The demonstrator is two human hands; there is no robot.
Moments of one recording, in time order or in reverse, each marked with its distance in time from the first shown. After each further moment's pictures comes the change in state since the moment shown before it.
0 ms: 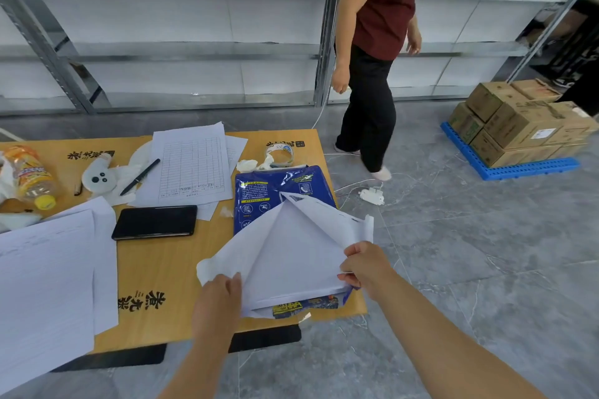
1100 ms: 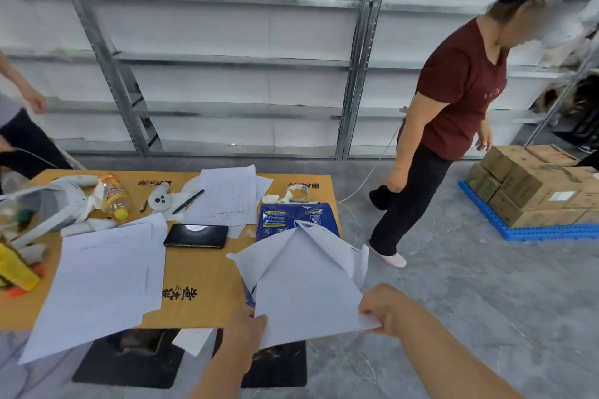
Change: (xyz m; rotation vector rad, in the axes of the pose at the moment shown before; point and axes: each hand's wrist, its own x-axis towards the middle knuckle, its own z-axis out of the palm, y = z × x) left_hand -0.106 0.025 -0.029 -0.512 -0.183 -0.293; right_hand -0.096 0.014 -0.050 -0.204 -0.121 0.058
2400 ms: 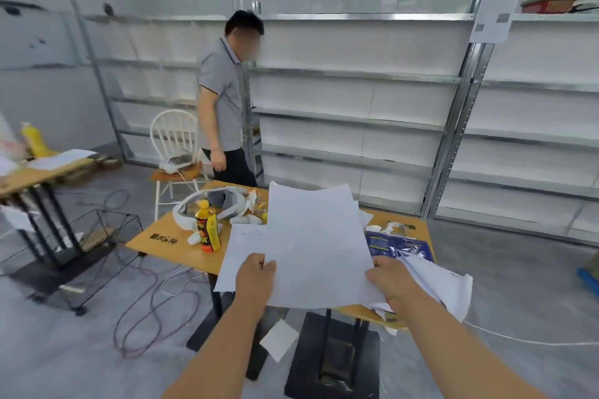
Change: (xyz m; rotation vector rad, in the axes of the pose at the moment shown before) left_hand -0.153 -0.044 -0.254 -0.043 0.453 0.352; right_hand -0.216 -0.028 0.172 -0.102 -0.079 -0.628
